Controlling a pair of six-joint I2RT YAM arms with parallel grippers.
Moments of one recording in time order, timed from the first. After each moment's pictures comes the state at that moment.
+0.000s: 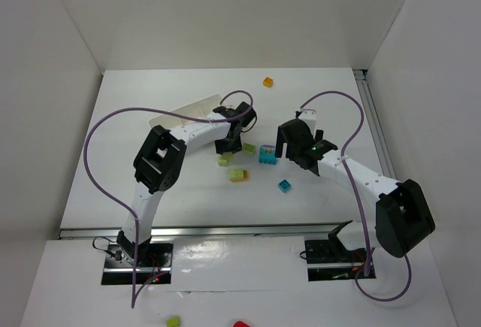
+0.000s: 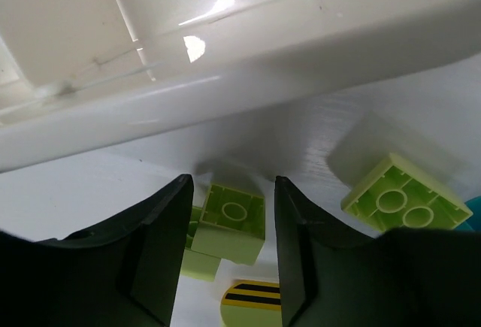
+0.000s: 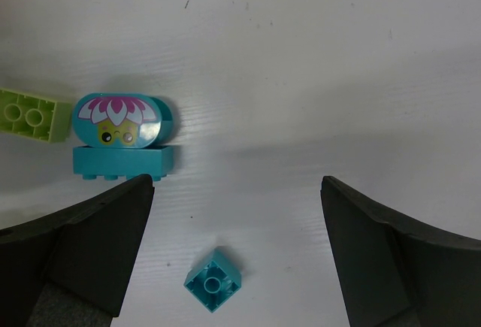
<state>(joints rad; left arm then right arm) -0.67 2.17 1.71 -0.87 -0.36 -0.84 0.54 1.33 0.84 -0.39 0.48 0.52</state>
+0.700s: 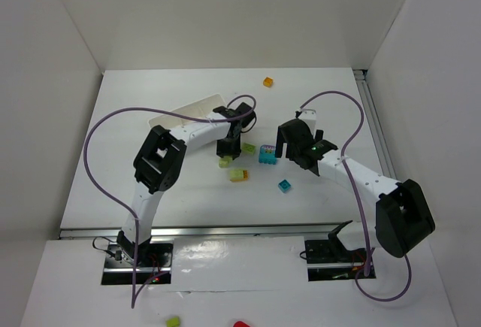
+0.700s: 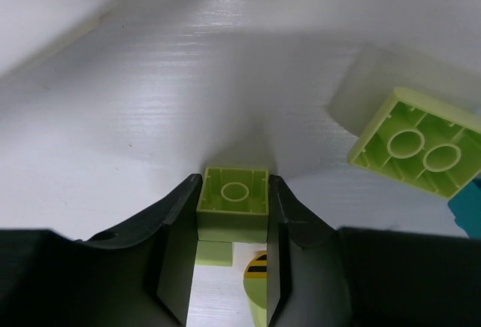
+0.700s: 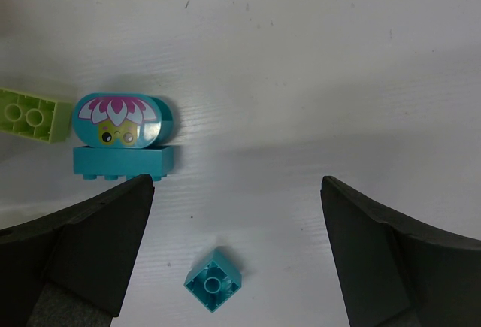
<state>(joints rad) -0.67 2.17 1.71 -0.91 -0.24 -0.66 0.54 1.33 0.84 -0.39 0.48 0.52</state>
